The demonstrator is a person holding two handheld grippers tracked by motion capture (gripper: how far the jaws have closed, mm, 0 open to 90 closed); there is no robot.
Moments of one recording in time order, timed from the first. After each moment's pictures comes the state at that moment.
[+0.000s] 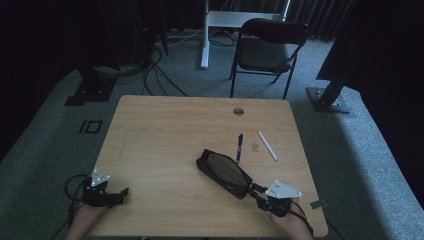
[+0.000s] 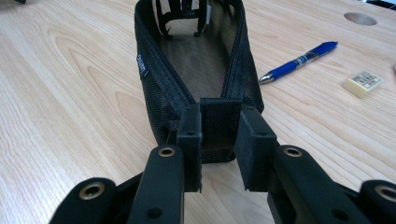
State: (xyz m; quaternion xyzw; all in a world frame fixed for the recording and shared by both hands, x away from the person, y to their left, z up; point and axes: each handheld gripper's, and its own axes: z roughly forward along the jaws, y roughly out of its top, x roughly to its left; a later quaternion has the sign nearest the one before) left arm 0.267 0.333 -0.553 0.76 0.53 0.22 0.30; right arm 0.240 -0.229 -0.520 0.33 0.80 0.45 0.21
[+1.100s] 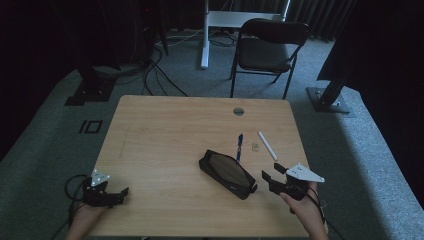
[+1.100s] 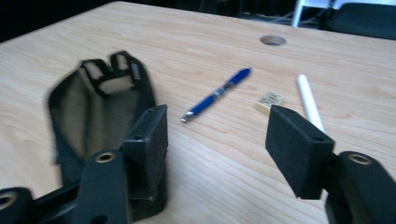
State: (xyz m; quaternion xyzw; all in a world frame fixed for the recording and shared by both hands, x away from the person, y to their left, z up) left arm 0.267 0.333 -0.553 0.76 0.53 0.22 0.30; right arm 0.272 -0.271 -0.492 0.43 0.72 0.48 0.24
